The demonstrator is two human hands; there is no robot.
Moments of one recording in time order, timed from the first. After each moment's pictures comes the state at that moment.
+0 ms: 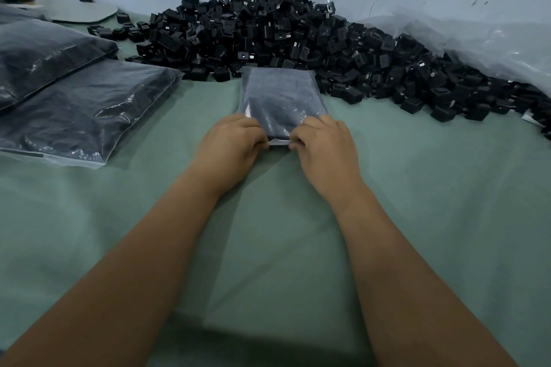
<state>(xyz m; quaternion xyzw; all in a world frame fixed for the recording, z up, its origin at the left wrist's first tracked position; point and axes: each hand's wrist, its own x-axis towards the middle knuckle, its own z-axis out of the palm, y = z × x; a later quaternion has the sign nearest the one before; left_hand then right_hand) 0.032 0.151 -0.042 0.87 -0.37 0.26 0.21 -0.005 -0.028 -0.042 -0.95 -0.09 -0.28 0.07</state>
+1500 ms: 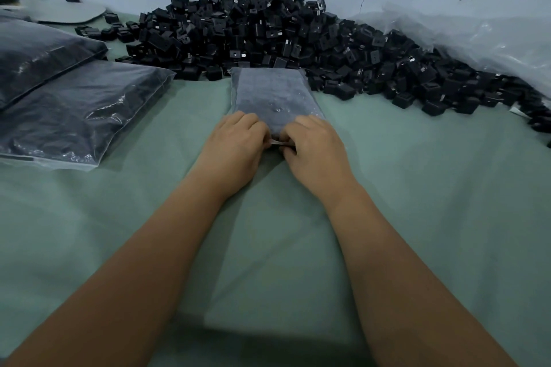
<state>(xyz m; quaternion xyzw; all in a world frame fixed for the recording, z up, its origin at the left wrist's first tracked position) 0.025 0.139 -0.046 0.86 -0.37 0.30 0.16 -0.011 -0.020 -0.040 -0.95 -0.11 -0.27 0.11</state>
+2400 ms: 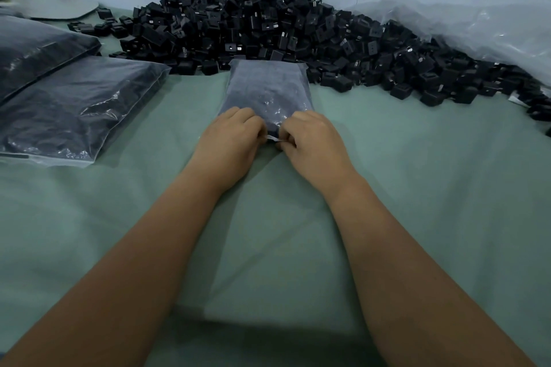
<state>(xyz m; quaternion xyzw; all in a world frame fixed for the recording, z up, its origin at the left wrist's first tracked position) 0.025 0.139 -0.044 0.86 -0.38 0.29 0.16 -0.011 -0.024 -0.040 -0.96 -0.11 -0.24 0.11</state>
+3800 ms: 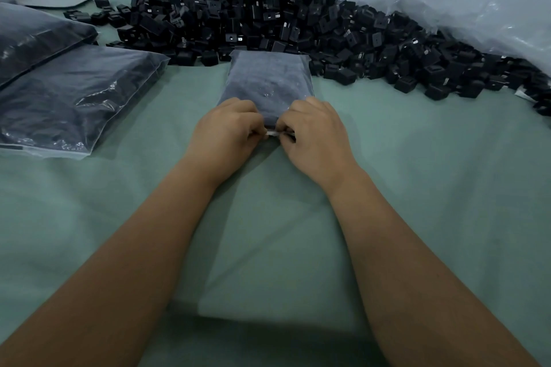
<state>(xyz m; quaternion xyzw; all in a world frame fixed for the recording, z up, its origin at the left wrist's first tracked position) 0.020 0.144 -0.039 0.86 -0.38 0.26 0.23 -0.011 -0.021 -0.041 -0.94 -0.13 -0.32 0.08</state>
